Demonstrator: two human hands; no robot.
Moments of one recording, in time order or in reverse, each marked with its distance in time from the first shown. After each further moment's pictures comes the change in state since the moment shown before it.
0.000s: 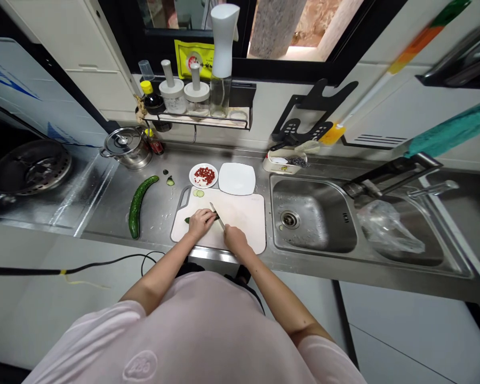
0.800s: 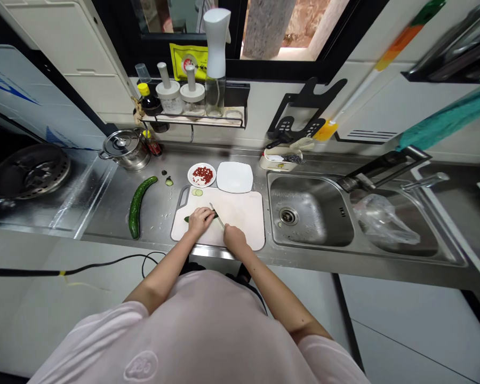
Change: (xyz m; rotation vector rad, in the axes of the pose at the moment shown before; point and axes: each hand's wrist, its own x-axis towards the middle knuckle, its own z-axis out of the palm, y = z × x) left_hand 0.001 0.003 -0.004 -0.002 -0.004 -0.024; right_hand -0.010 -0.006 0.000 -0.001 -0.020 0.059
